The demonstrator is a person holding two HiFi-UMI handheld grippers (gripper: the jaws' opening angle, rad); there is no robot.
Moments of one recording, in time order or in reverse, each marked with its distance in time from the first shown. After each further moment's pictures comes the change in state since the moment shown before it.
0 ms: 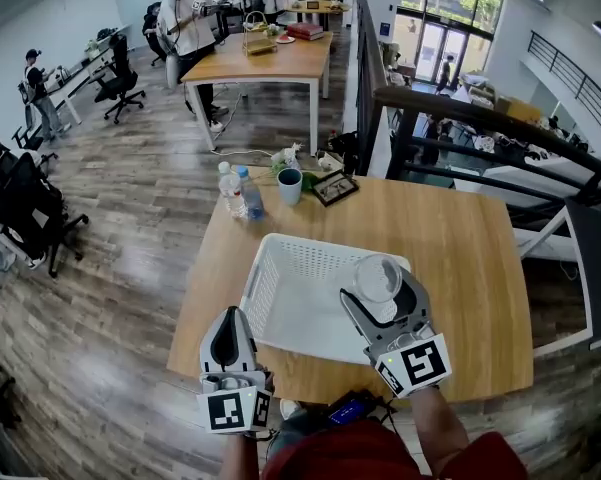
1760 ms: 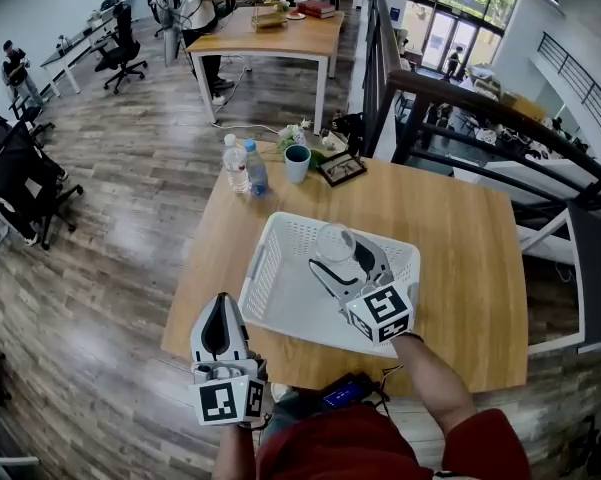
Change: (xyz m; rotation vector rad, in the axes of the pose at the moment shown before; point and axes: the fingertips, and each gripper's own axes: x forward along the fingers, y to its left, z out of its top) left arm -0.009 0.032 -0.014 -0.035 0.012 0.069; right arm 0.090 0.030 -0.099 0.016 0.200 0.188
